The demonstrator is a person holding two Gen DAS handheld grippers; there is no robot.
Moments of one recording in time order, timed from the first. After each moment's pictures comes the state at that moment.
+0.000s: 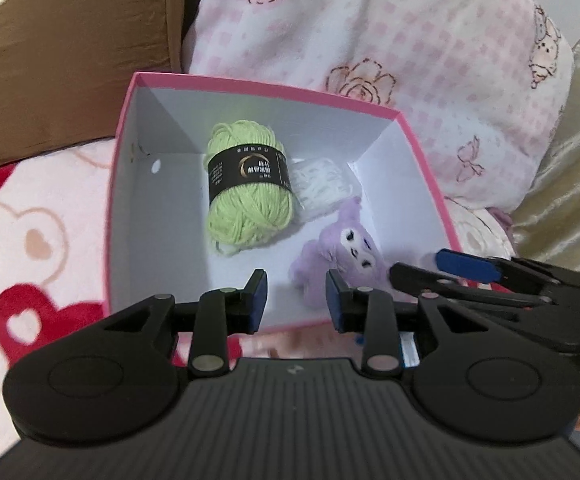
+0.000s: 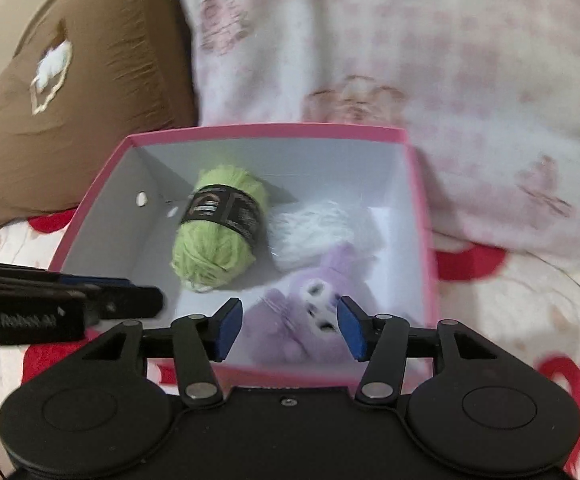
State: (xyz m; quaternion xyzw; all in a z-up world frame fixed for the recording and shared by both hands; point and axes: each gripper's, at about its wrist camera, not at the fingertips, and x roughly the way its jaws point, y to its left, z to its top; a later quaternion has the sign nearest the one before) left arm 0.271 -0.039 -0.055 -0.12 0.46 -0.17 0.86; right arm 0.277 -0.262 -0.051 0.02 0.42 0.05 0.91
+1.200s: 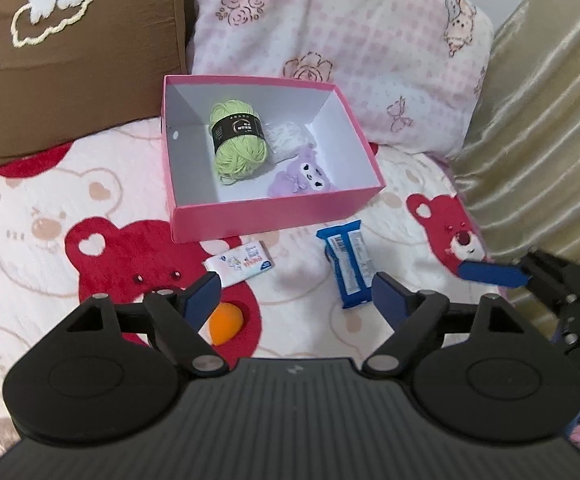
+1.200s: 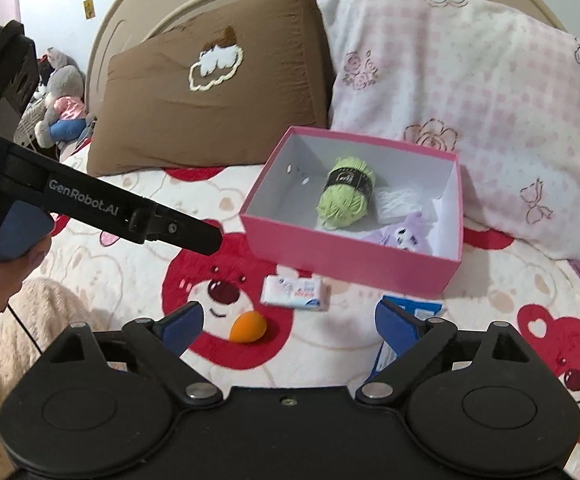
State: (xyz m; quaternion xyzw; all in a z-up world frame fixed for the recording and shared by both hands) left arm 0.137 0.019 0.037 -0.10 0.47 -0.22 0.85; right arm 0.098 -0.209 0.051 -0.03 0.41 0.17 0.90
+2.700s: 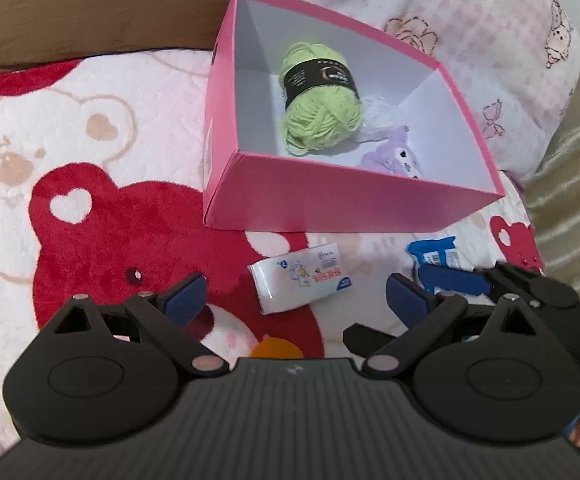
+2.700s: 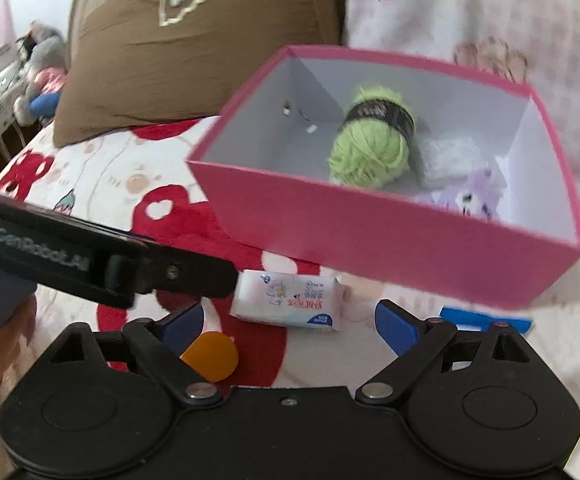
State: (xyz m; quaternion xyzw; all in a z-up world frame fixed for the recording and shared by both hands) left arm 0.207 0.024 -0.121 -0.15 0.47 -0.16 0.85; right arm 0.206 -0.188 -0.089 -0.01 0.44 0.20 0.87
